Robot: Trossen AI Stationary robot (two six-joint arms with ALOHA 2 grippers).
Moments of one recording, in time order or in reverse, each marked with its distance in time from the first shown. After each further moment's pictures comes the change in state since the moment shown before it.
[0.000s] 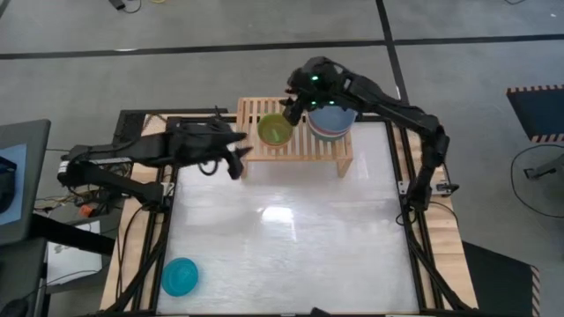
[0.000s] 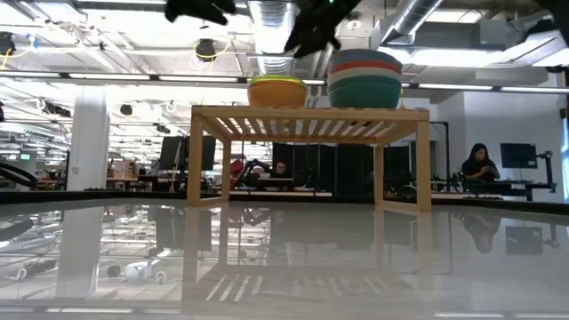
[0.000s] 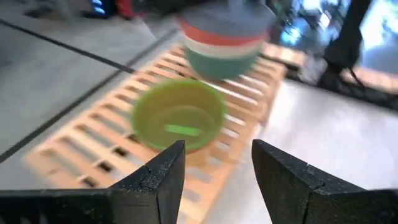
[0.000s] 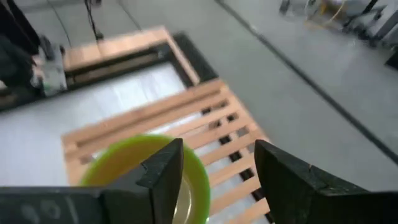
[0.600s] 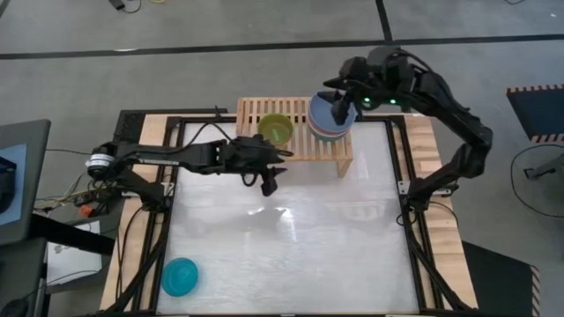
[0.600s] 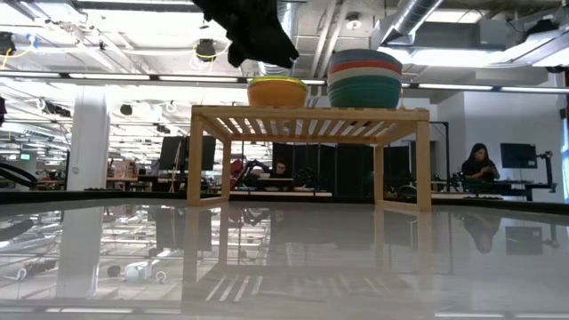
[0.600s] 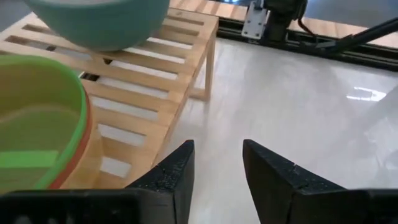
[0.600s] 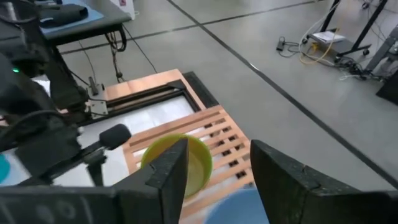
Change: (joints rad) left arm 0.003 0.364 0.000 0.272 0.271 0.057; right arm 0.033 -0.334 0.001 -0.185 0.012 0.024
